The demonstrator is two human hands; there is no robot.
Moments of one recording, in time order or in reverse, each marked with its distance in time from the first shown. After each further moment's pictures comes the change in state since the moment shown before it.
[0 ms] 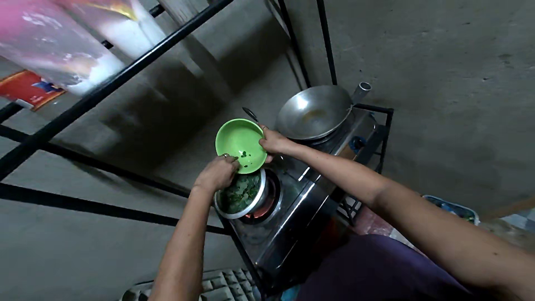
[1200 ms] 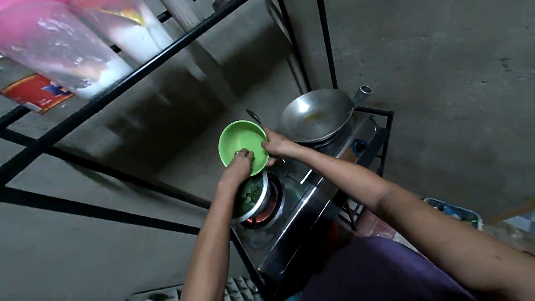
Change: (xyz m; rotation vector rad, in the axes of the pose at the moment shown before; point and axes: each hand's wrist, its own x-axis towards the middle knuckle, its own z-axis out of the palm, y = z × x) left_hand 0.049 0.035 0.004 -0.290 0.049 -0.286; right_hand -0.006 -0.009 -0.006 0.024 -0.037 0.034
